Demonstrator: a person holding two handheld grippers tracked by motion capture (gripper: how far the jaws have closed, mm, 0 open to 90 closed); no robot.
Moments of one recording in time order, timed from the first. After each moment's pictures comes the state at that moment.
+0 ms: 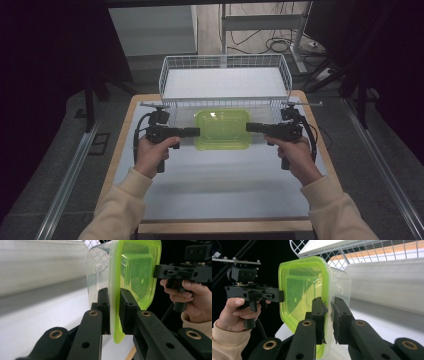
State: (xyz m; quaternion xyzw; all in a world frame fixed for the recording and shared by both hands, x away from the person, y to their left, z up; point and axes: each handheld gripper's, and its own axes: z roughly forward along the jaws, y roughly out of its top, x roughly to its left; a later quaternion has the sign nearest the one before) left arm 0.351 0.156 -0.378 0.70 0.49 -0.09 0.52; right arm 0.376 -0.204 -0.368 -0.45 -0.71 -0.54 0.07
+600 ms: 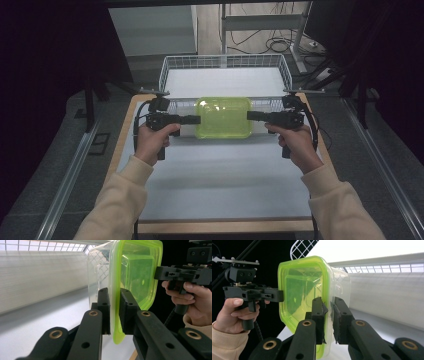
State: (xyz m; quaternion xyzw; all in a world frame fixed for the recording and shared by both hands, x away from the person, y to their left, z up) left arm 0.370 0.156 -0.357 0.69 0.49 -0.08 0.52; right arm 0.393 -0.202 -0.345 -0.45 -0.71 -0.54 0.06
